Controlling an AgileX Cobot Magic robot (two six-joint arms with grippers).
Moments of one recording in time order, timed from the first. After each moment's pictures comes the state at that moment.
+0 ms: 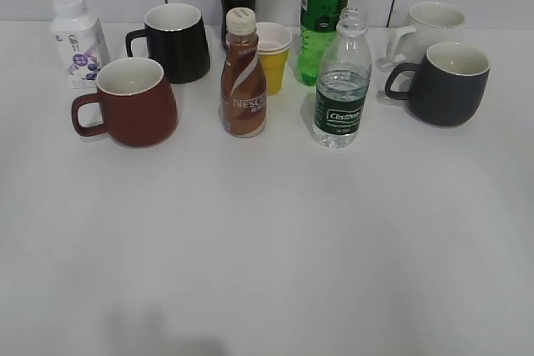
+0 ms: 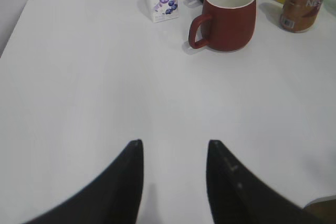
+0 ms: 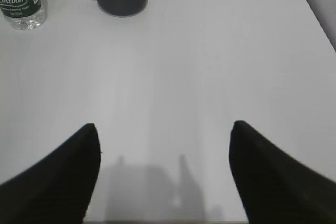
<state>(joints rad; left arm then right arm) -0.06 -0.01 -0.53 -0.07 1.07 0.13 0.08 -0.01 -0.51 -0.06 1.04 0.04</state>
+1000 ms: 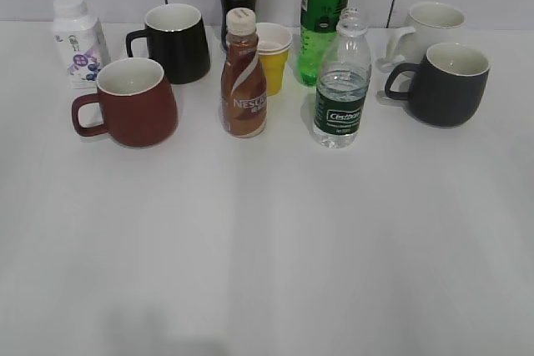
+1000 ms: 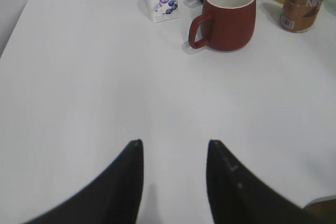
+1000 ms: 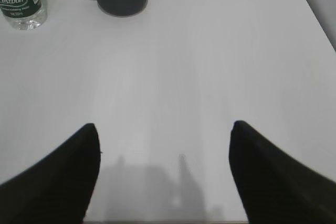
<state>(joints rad) -0.06 -0.01 -0.53 -0.07 1.07 0.13 0.08 -0.01 -0.51 -0.06 1.04 0.04</state>
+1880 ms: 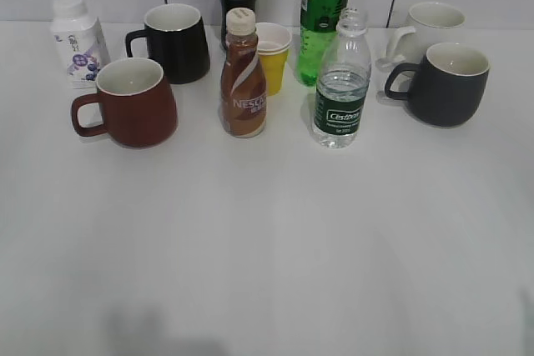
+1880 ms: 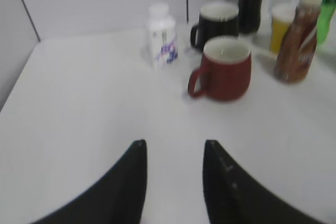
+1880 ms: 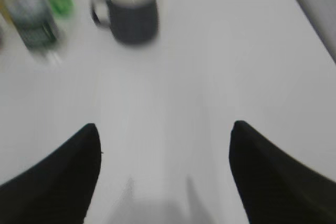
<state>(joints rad) -0.06 0.02 -0.55 -0.09 0.92 0.13 0.08 -0.01 -0.52 -0.01 0.96 0.05</state>
